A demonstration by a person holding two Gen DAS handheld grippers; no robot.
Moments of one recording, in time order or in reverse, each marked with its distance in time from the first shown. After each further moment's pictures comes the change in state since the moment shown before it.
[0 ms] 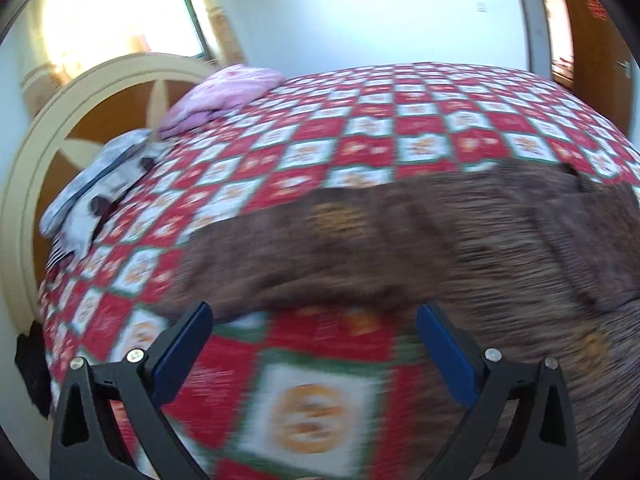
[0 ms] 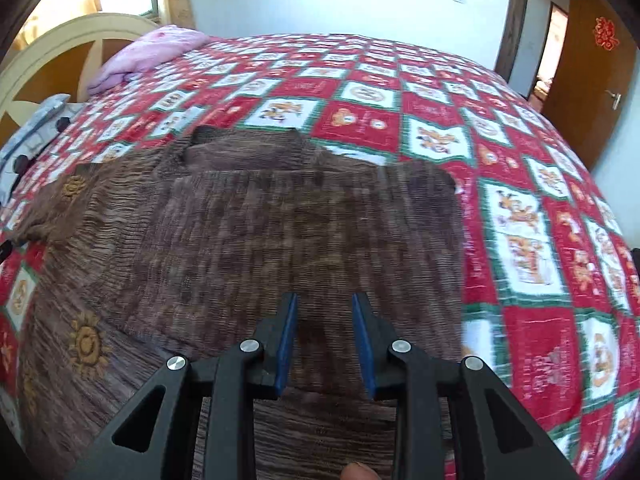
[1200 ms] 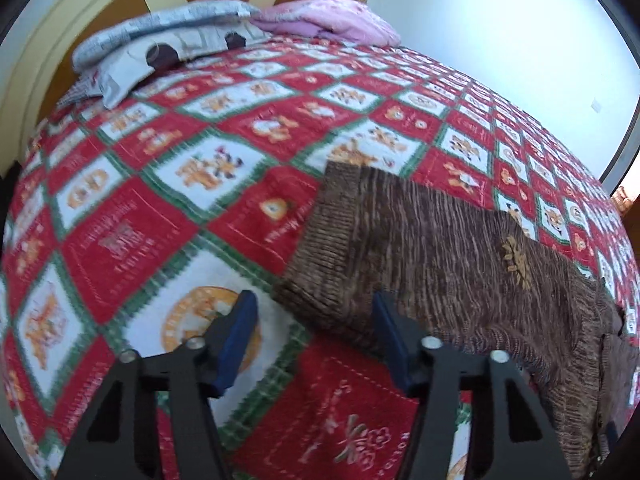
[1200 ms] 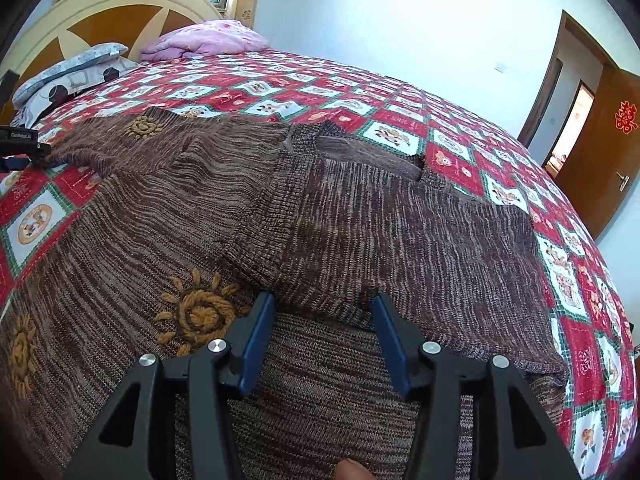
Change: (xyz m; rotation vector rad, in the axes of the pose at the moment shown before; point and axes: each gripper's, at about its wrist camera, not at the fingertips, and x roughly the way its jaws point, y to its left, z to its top) left arm 0.091 0.130 -0.017 -0.489 0.181 -0.065; right arm -0.010 0.123 -0.046 -0.215 -0.136 -0.061
